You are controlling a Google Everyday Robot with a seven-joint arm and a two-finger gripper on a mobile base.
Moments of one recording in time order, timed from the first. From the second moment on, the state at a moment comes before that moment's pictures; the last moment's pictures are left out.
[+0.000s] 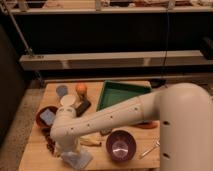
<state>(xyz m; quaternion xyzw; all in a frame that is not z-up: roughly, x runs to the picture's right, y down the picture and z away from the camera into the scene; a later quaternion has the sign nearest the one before) -0.211 0.307 0.708 -0.20 -0.33 -0.67 0.63</state>
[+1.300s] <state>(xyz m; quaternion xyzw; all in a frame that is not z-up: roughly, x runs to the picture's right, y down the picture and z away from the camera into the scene) -0.191 0.336 0.734 -0.24 -0.31 -0.67 0.63</state>
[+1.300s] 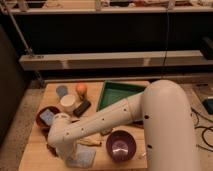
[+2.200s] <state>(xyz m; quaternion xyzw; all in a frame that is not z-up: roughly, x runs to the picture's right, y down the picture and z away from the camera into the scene) -0.155 0.235 0.673 -0.16 -0.34 -0.65 0.67</state>
